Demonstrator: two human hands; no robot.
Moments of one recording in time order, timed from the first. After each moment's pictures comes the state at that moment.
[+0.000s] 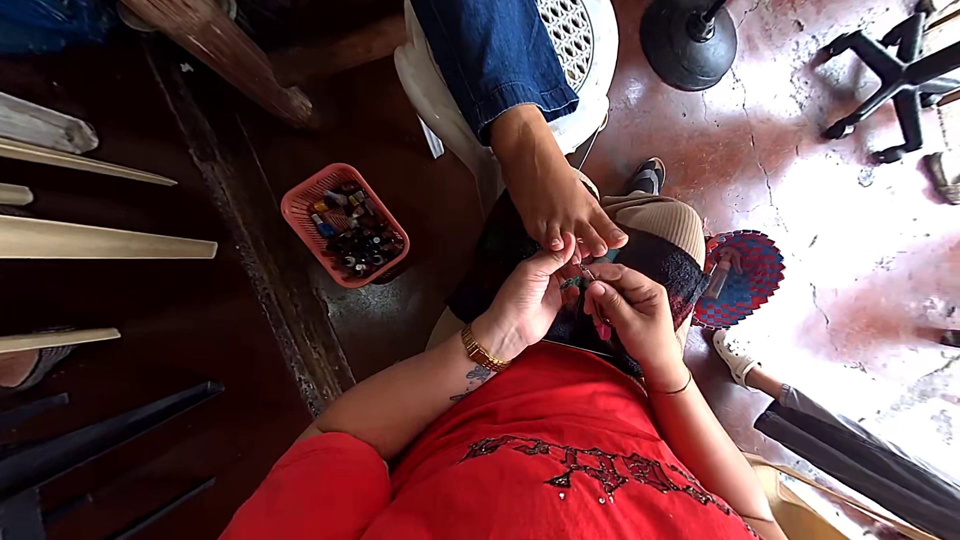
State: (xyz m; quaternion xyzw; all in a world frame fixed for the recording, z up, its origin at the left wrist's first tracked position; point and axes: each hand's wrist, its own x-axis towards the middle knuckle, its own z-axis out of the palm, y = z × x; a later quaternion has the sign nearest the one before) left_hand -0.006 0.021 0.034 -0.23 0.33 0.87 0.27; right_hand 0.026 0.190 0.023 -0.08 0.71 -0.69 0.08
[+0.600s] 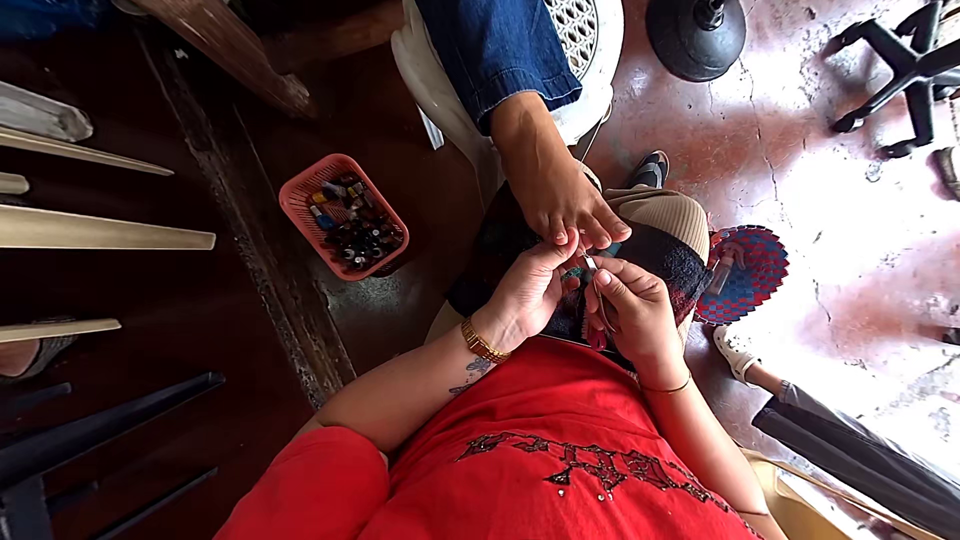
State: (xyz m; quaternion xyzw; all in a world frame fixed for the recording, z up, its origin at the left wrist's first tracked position) left_hand -0.005 0.021 0.030 -0.21 0.34 0.88 0.26; right_hand 0.029 0.179 0.032 0.05 0.57 -0.80 0.14
